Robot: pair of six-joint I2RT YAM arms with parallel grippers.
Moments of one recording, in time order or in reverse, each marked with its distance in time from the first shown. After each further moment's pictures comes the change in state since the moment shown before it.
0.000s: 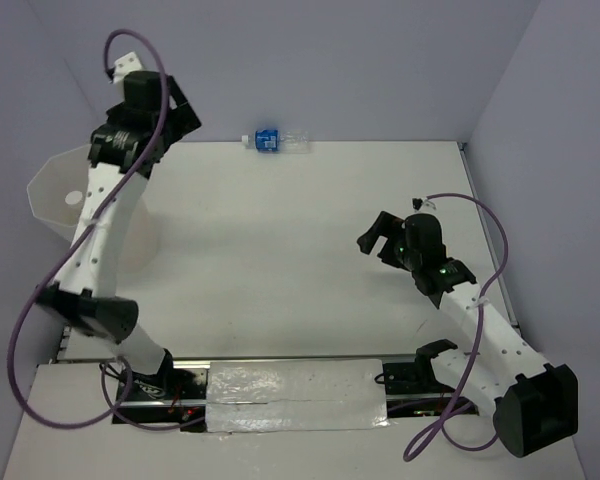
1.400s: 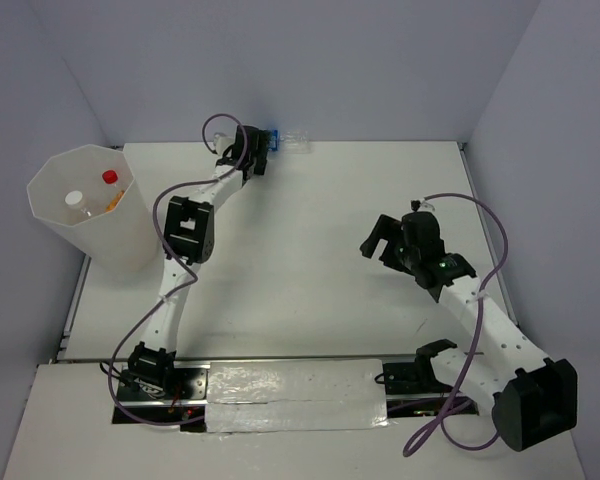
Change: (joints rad) left arm -0.085 1.155 0.394 0.729 0.257 -0.988; right arm 0.001 0.015 0.054 -0.147 0.029 -0.016
